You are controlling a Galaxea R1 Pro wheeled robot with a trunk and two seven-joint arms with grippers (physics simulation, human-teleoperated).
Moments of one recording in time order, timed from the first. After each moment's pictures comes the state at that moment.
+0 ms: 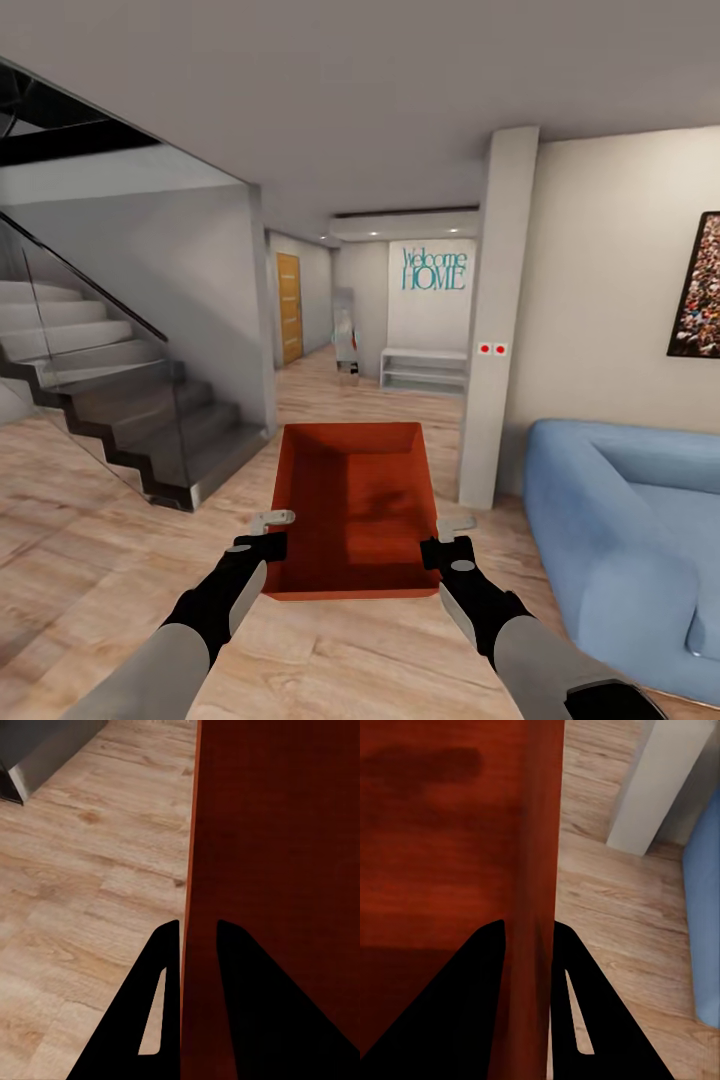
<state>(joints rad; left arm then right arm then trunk) -0.66 -0.08 -0.07 -0.54 0.12 0.26 0.19 -0.73 0.12 0.11 -0.28 0.05 0.00 -0.20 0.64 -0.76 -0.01</state>
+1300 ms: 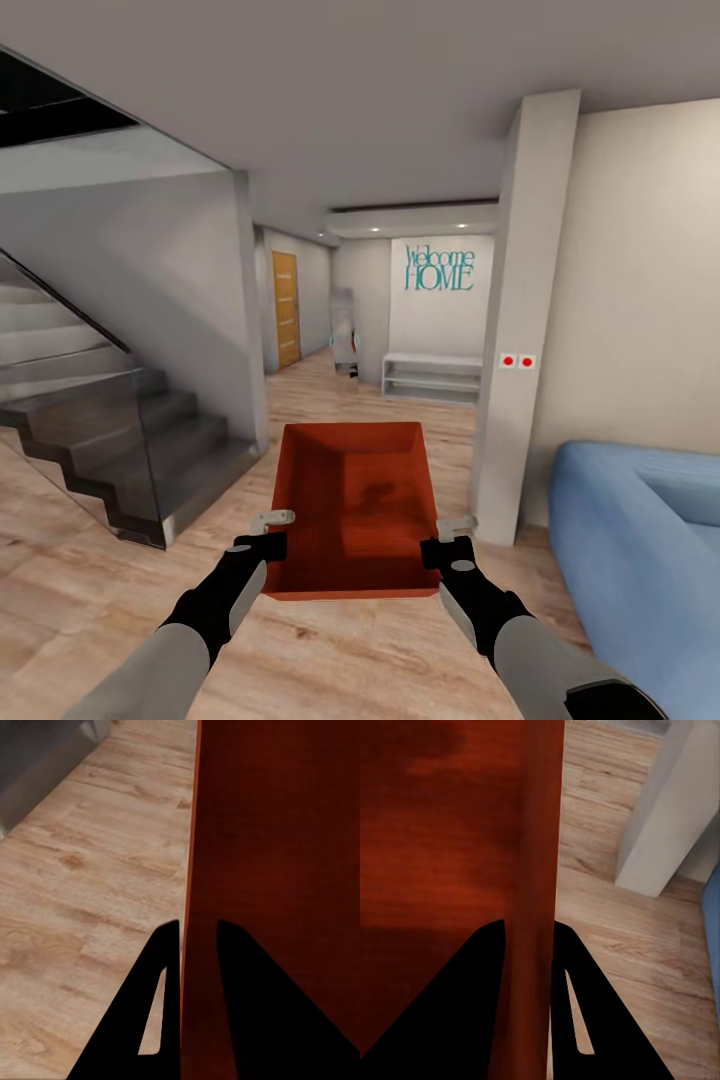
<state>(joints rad) -0.66 -0.08 -0.07 -0.54 0.12 0.26 0.19 -0.73 0.12 0.11 -0.28 0.05 0.00 -0.20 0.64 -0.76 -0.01</state>
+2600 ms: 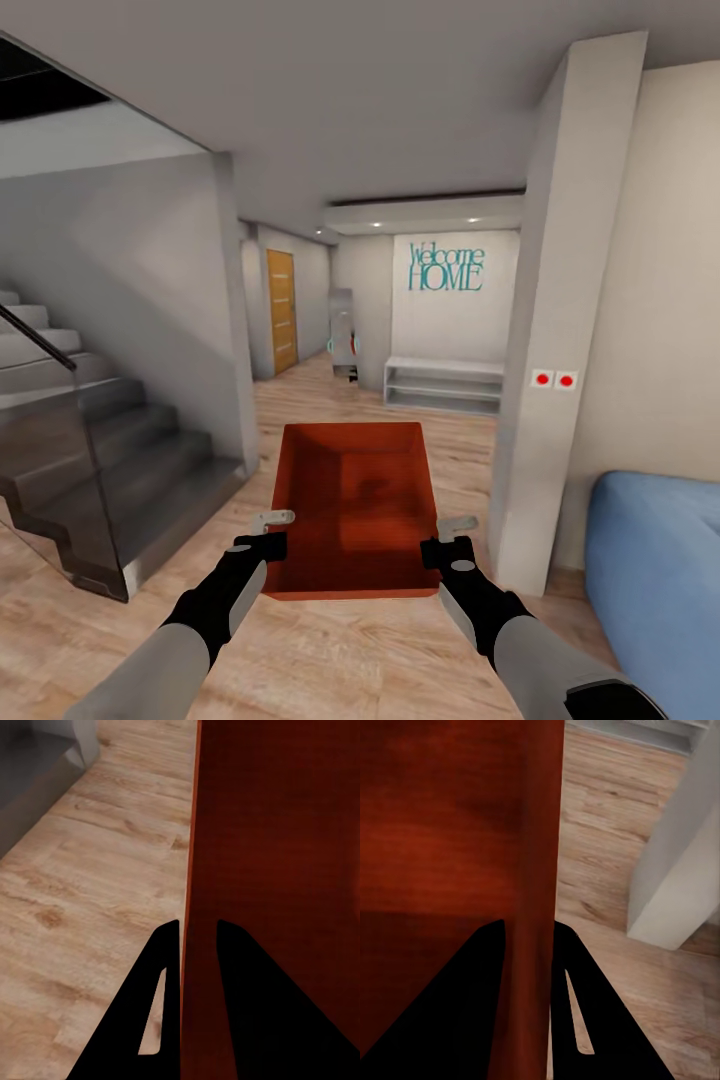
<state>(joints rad) -0.66 -0.08 -0.07 -0.54 0.12 0.26 0.19 -0.73 0.12 0.11 -0.28 0.05 0.00 -0.20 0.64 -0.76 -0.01</state>
